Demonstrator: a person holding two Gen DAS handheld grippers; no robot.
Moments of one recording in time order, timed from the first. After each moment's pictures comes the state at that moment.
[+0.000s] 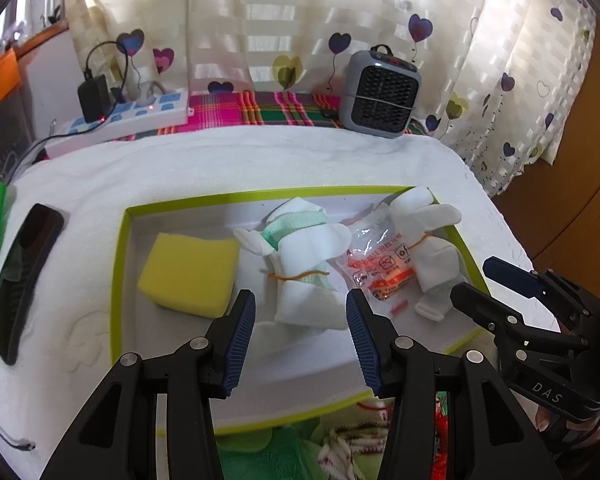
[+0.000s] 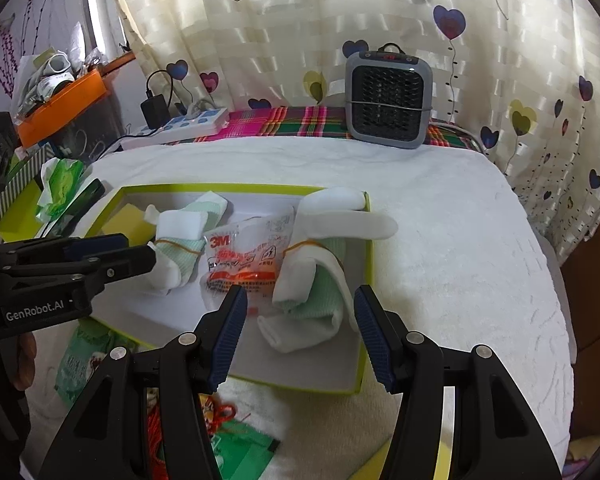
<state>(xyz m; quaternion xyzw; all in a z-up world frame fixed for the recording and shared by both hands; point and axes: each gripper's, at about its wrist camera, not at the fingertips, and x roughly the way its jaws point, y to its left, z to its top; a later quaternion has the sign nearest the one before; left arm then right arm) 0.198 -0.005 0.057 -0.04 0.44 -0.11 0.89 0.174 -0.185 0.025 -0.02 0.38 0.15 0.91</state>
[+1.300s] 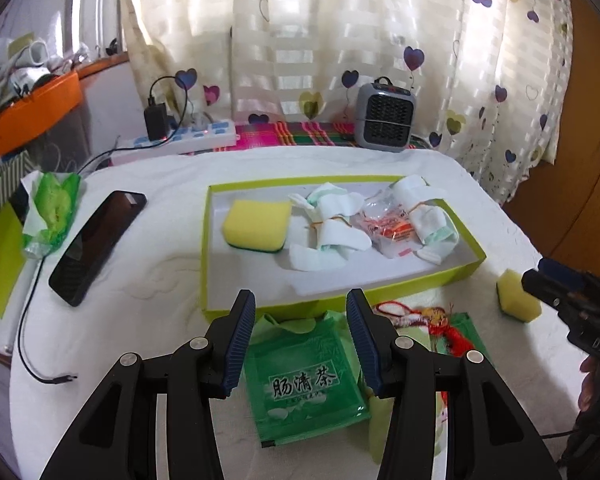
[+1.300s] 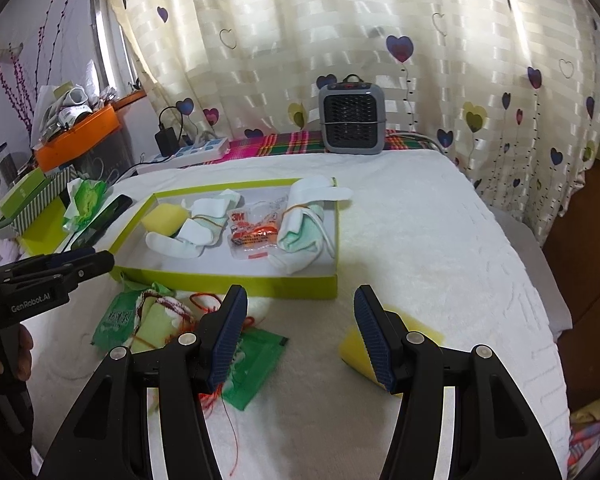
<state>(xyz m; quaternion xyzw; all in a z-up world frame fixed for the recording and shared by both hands) 0.096 0.022 0.072 -0.01 0.38 -0.06 0.92 0.075 -0.216 0.035 0.02 0.32 0.12 0.94</state>
